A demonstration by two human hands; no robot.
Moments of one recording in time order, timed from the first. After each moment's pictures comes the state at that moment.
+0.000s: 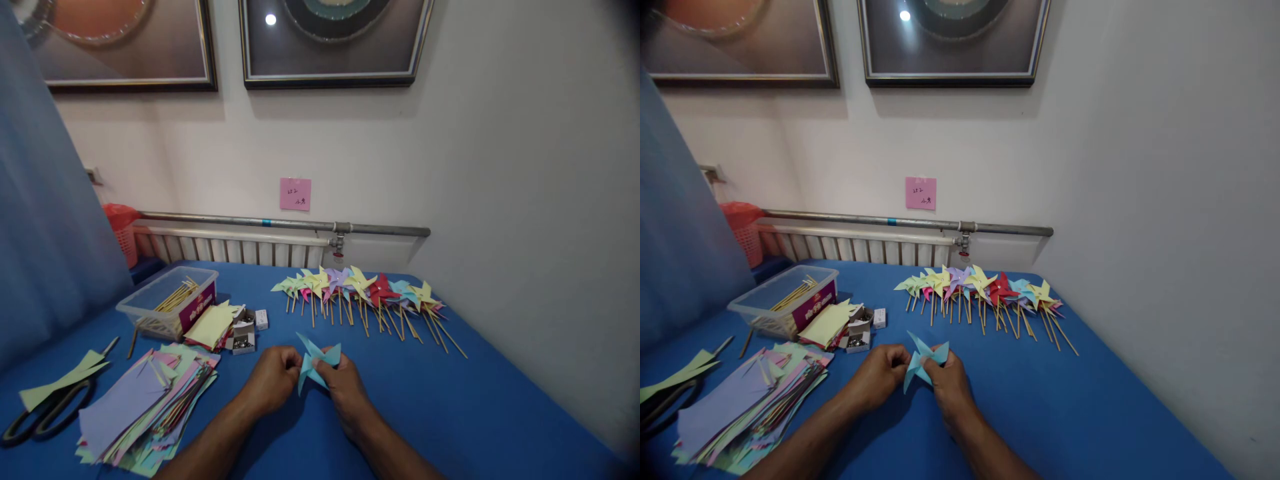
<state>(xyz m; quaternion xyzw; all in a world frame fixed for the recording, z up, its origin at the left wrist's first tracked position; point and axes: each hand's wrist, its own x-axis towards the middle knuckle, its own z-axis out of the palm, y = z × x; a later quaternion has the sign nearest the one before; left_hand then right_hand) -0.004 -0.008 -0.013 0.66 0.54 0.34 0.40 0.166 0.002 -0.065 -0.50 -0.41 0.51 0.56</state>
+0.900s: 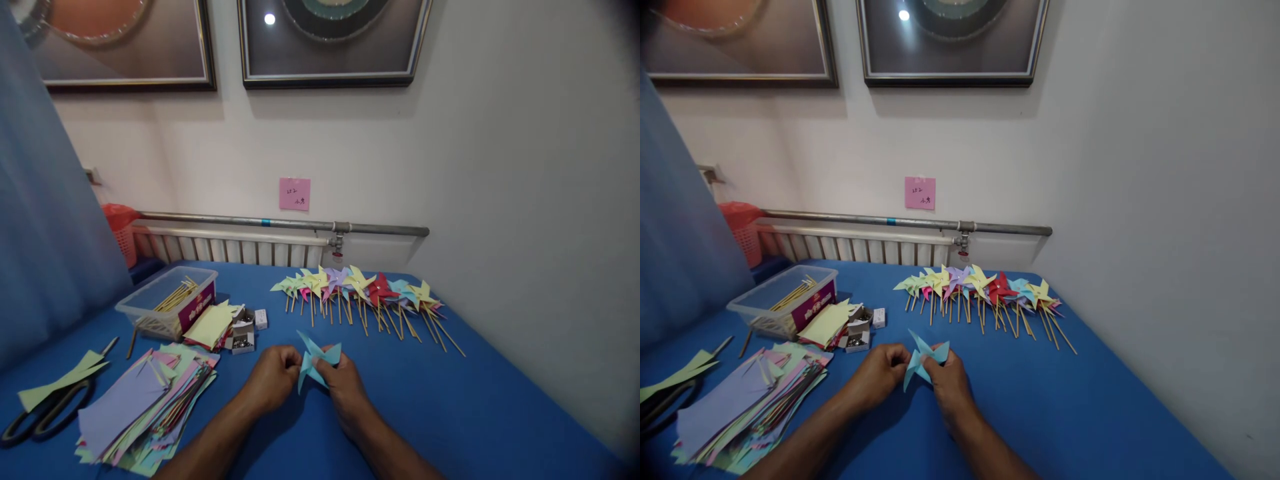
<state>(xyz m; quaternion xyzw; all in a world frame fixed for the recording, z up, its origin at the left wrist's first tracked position) -0.002 -0.008 -0.012 0.65 0.54 0.34 0.41 0.167 0.004 -0.068 -0.50 -0.41 0.51 0.56</state>
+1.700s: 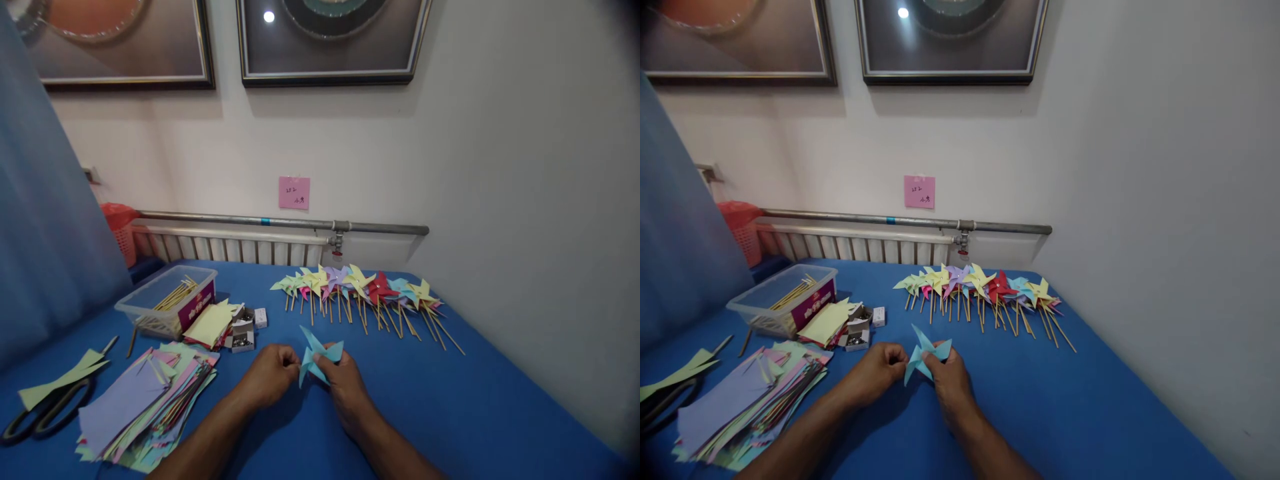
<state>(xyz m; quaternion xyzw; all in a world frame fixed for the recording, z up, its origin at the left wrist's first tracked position) -0.008 -0.010 0.000 0.64 0.54 0.31 0.46 0.168 0.004 -0.069 -0.48 -0.40 0.53 0.58</state>
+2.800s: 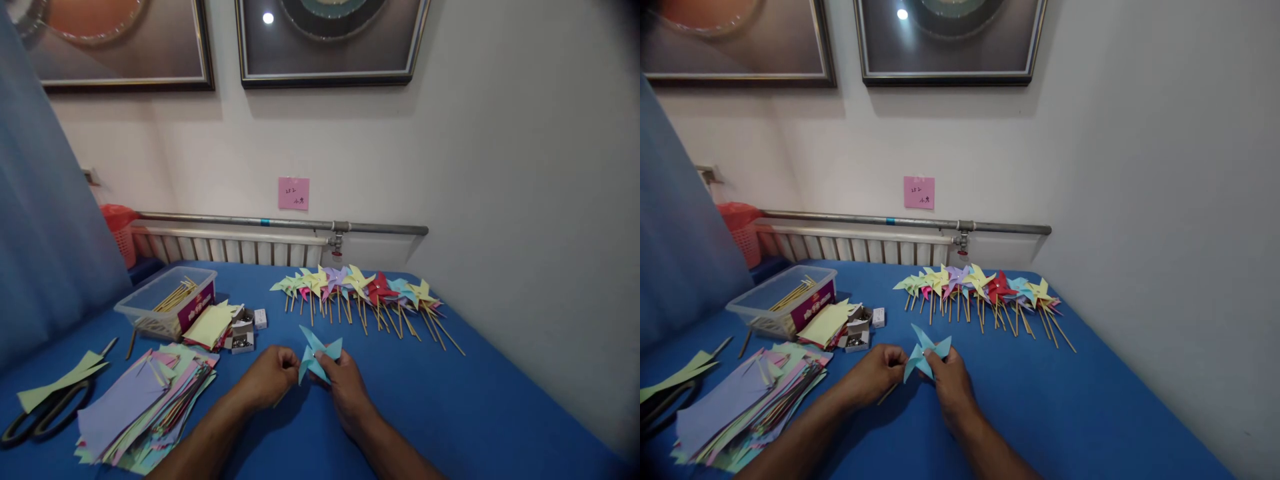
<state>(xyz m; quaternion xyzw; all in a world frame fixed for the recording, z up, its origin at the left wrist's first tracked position) -0.008 -0.011 0.004 0.61 0.52 0.30 0.52 0.165 -0.006 -0.047 -0.45 -0.37 0.57 0.58</state>
